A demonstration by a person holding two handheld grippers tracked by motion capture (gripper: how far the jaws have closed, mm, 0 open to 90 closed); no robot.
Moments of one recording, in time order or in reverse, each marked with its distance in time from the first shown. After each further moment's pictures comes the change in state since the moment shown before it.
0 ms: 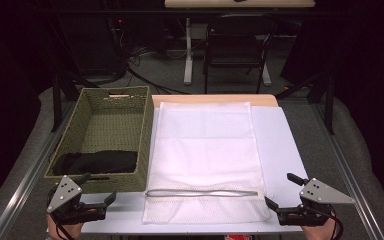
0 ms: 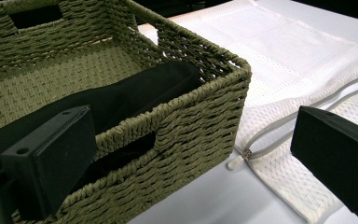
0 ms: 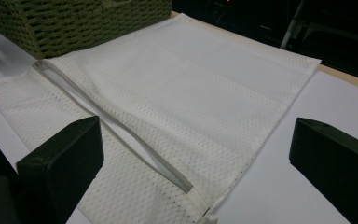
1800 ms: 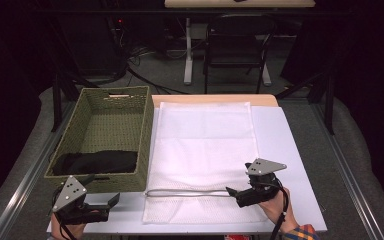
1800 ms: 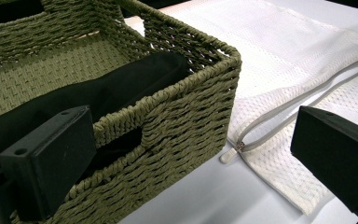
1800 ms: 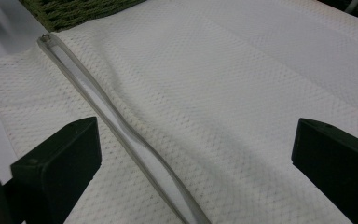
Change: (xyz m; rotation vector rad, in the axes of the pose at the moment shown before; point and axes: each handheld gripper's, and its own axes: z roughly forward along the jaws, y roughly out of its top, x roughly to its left) left arm -0.002 -0.003 0.007 0.031 -0.040 0.027; right arm 0.026 0.030 0.105 0.203 0.145 -0.045
